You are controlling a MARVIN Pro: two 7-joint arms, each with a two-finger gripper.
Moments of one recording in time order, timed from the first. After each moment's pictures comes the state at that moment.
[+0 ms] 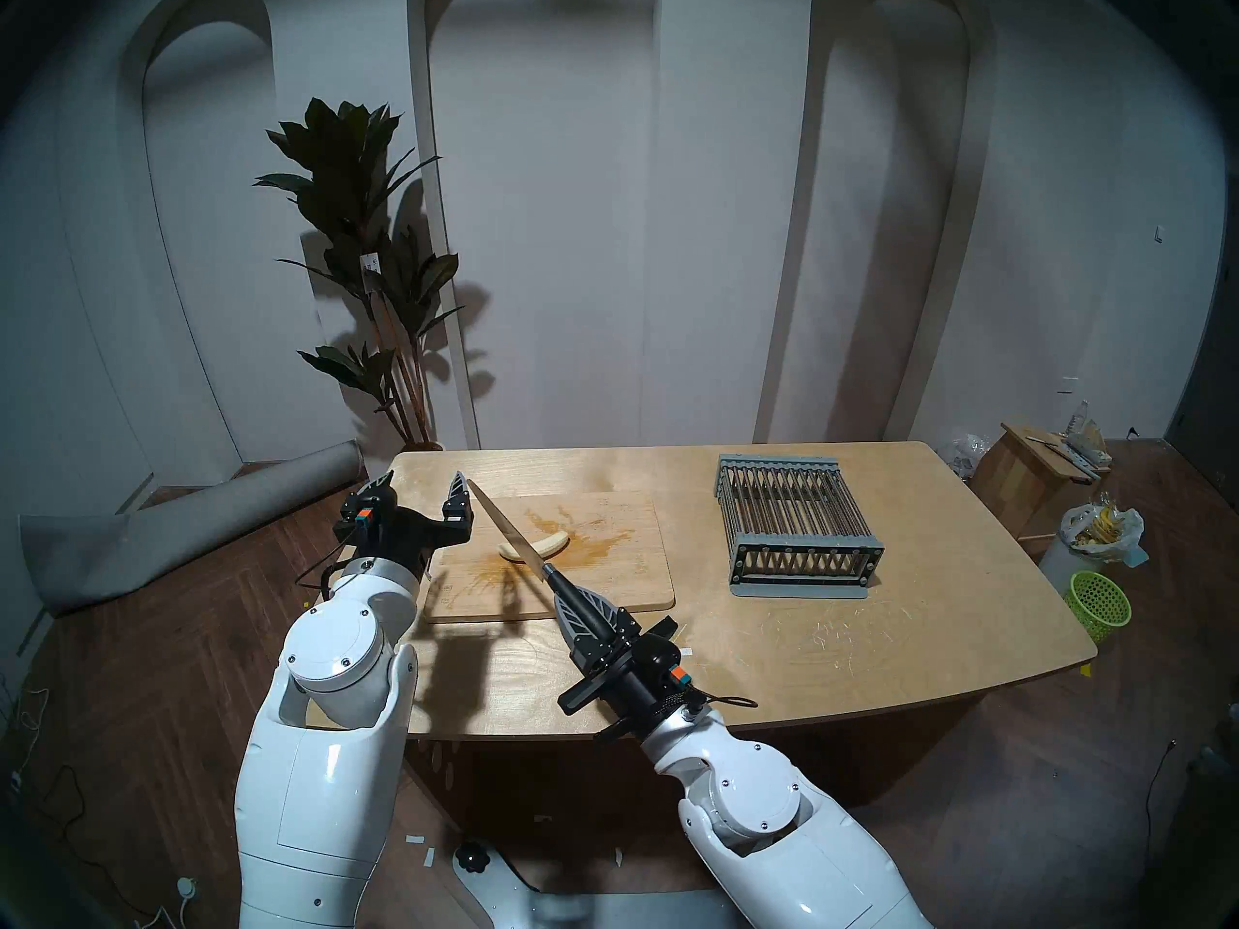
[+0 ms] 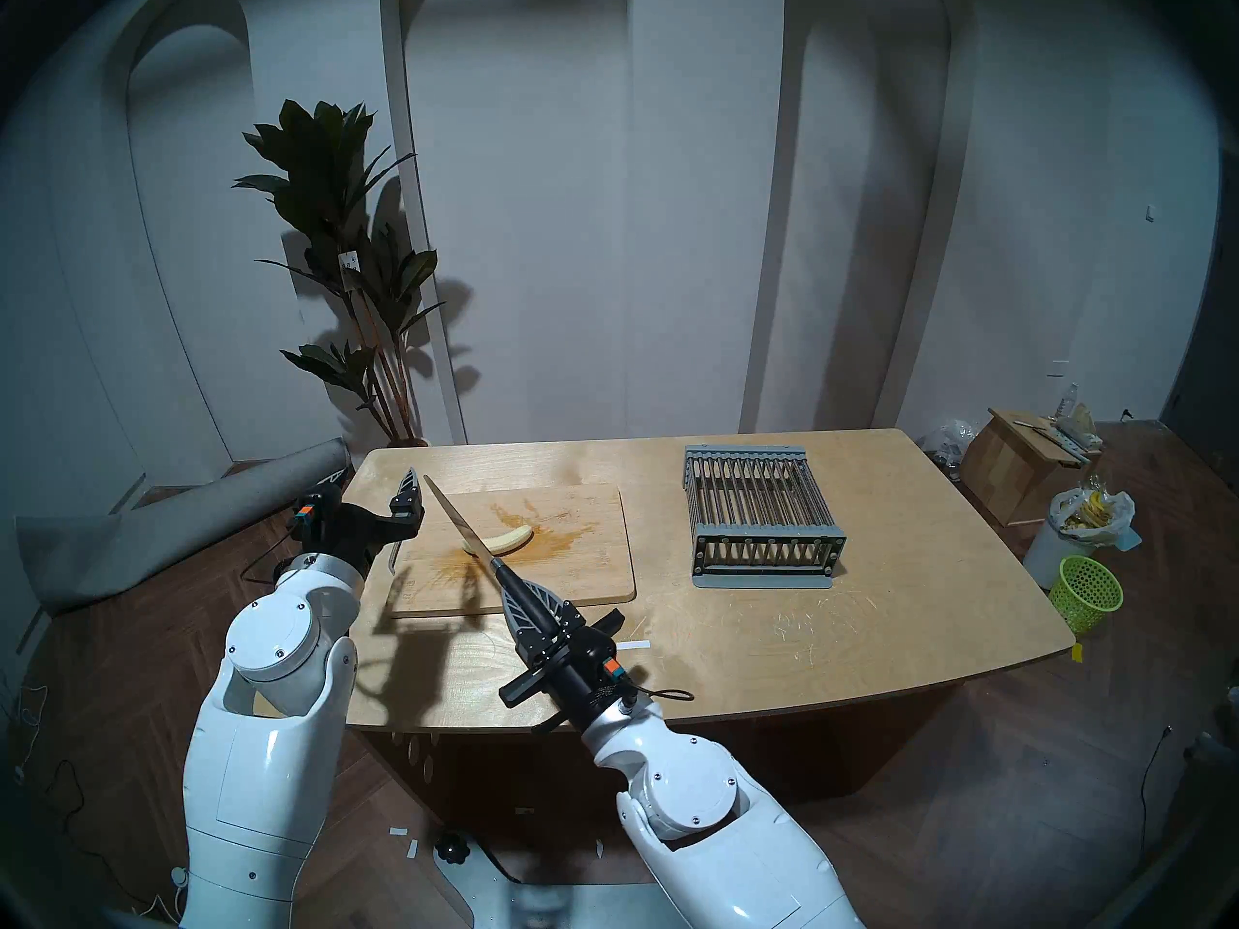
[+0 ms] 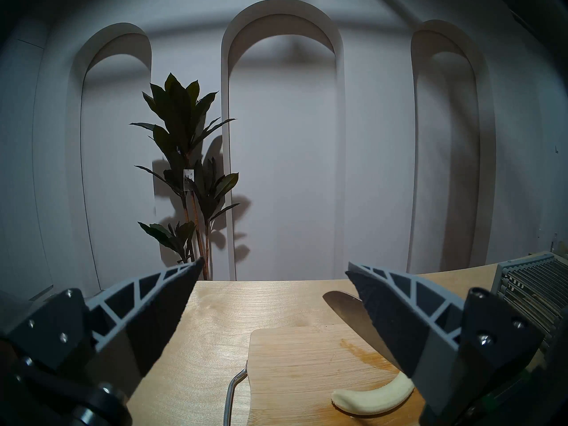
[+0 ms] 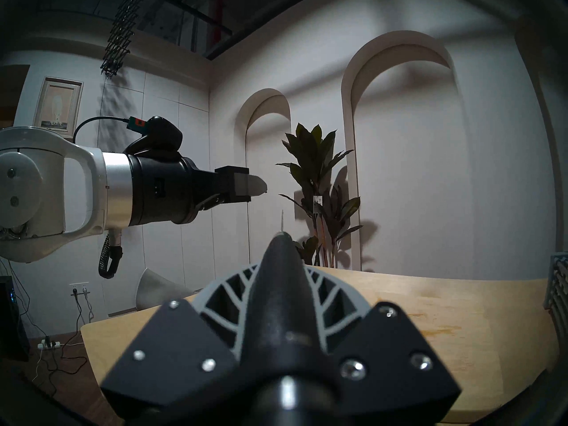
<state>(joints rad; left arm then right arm) 1.71 -1.43 -1.64 -1.88 -0.13 0.14 0.02 -1.72 -1.42 1.04 -1.57 0.14 -0.44 0.18</state>
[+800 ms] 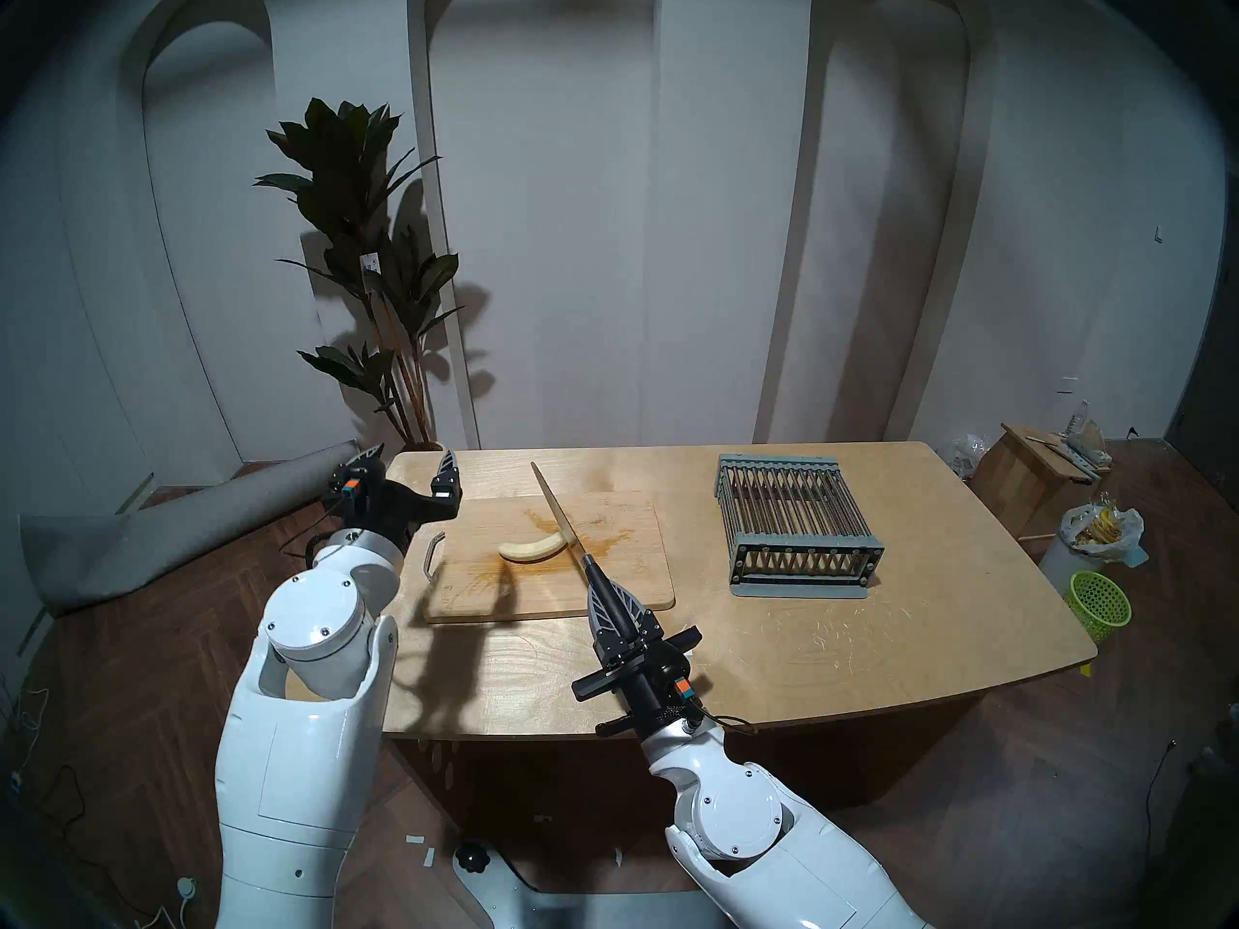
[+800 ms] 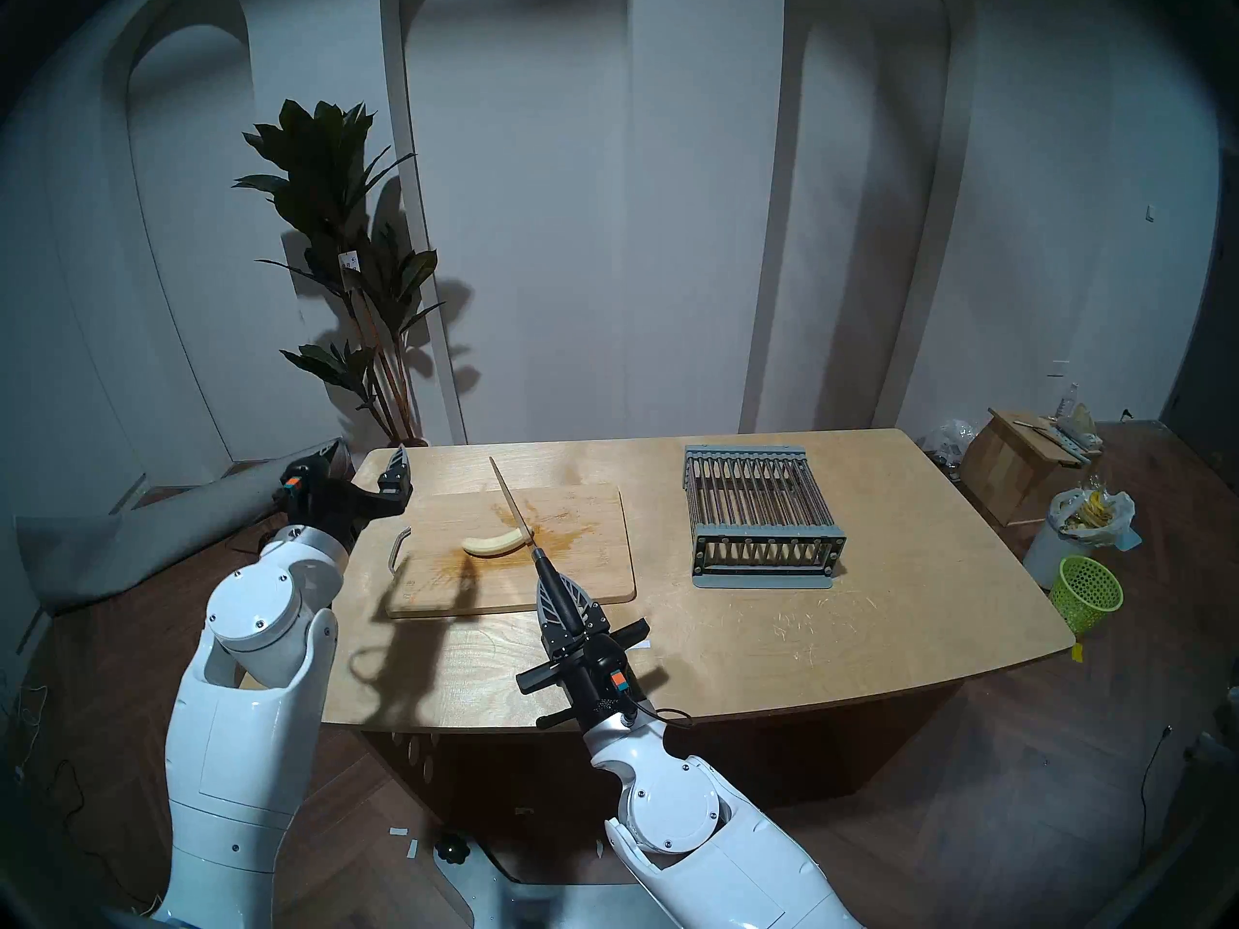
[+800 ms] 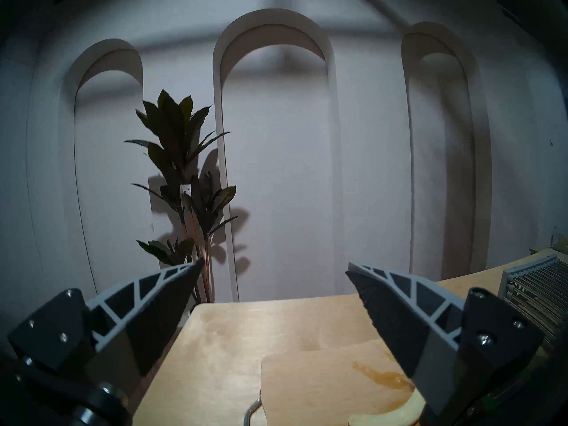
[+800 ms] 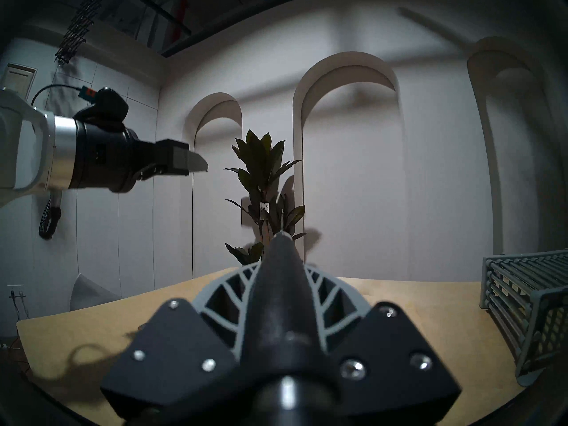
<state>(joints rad) 1.62 -1.34 -1.68 -1.90 -0.12 0.18 -0.06 -1.70 -1.38 0.97 -1.51 0.07 -0.53 -0.12</state>
